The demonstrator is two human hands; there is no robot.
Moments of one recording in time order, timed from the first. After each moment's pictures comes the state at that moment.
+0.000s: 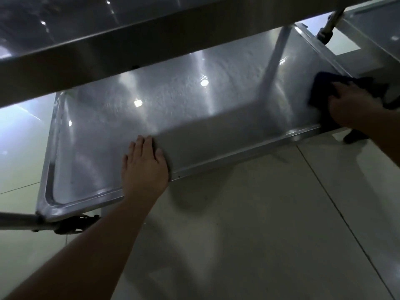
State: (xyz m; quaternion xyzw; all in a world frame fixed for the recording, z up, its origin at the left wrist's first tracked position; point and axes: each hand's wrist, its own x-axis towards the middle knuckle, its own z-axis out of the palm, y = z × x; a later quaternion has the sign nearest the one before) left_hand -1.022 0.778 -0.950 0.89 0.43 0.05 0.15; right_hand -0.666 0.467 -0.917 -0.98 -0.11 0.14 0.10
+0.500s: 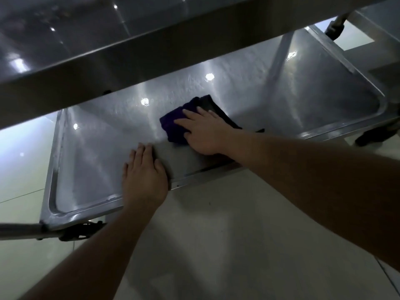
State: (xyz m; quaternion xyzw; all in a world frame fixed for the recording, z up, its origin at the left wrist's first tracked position) left_hand -1.023 0.778 -0.949 0.90 0.42 0.03 0.13; right_hand -0.818 0.694 -0.923 -0.82 -0.53 0.21 0.08
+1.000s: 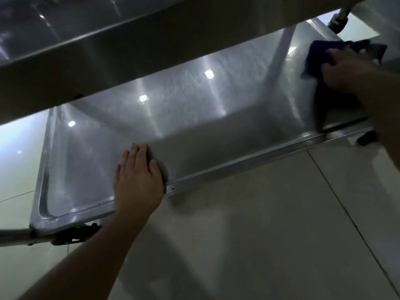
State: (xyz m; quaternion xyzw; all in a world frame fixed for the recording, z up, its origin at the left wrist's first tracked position) left_hand -1.022 0.775 -0.947 0.90 0.43 0.04 0.12; right_hand -0.580 0.523 -0.918 -0.98 -0.13 0.13 0.08
